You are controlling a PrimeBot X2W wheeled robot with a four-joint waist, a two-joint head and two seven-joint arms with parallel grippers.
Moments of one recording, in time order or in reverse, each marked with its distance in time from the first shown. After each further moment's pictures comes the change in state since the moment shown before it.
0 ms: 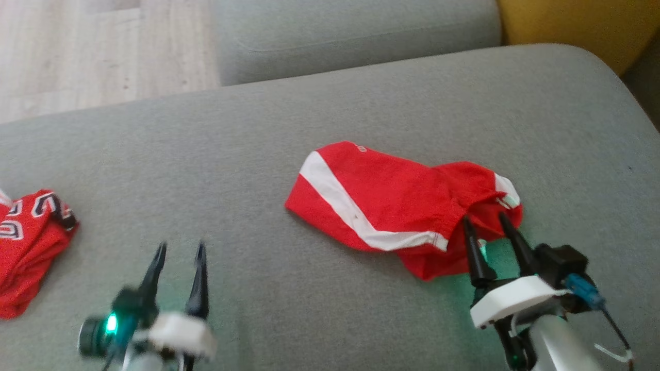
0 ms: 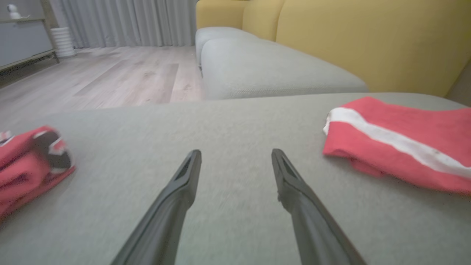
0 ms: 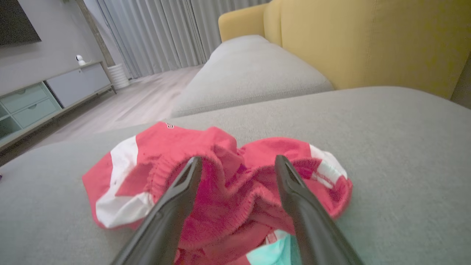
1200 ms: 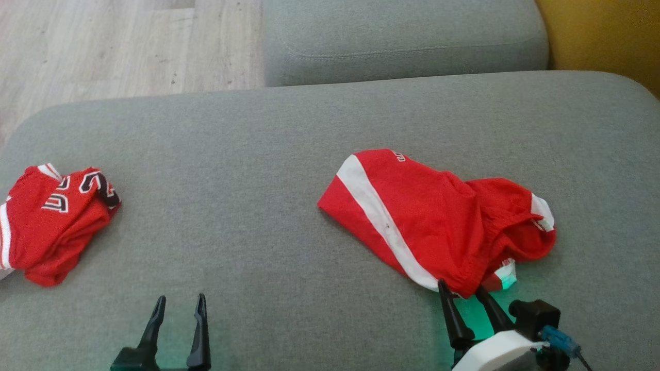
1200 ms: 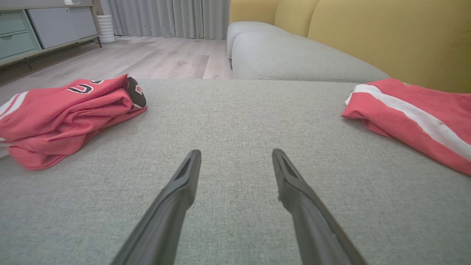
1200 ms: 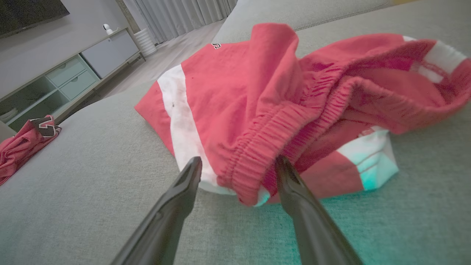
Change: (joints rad) left arm 0.290 -0.141 0.267 -0.167 0.245 -0.099 0.000; right arm 0.134 0.007 0.119 0.044 0.141 0.000 0.000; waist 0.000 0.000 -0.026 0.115
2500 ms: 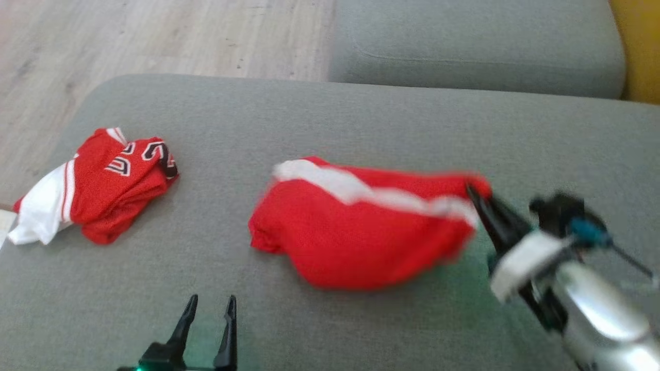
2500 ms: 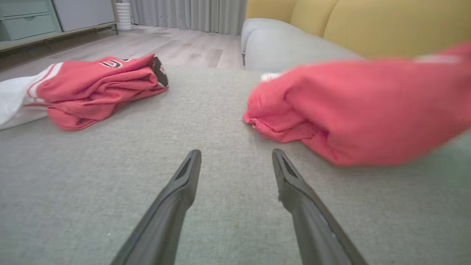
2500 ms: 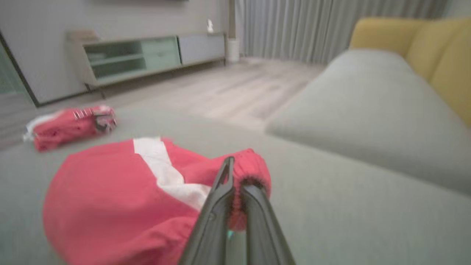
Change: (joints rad) left arm -0.023 -0.001 -0.104 0.039 -0.034 -0.009 0.000; right arm -0.408 -0.339 0.396 -0.012 0.185 0.000 0.003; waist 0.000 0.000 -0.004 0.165
